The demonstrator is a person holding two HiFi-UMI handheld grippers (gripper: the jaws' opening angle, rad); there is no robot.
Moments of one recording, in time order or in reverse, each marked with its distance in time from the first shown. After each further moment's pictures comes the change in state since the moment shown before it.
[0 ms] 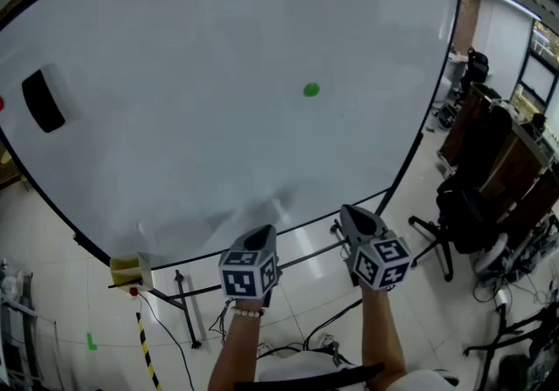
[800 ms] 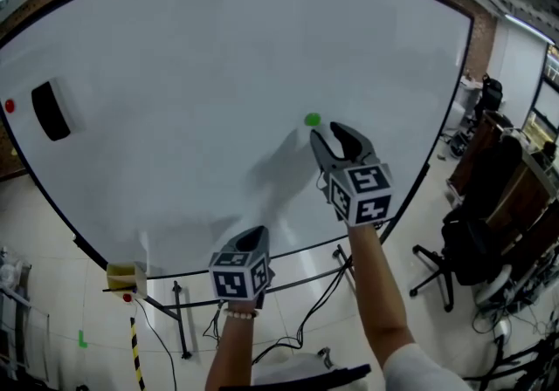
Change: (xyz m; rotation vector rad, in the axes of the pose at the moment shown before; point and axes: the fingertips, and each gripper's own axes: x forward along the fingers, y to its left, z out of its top) left arm 0.018 0.013 0.053 -0.009 -0.093 0.078; right arm 0.116 0.013 0.209 -0.291 -0.259 0.054
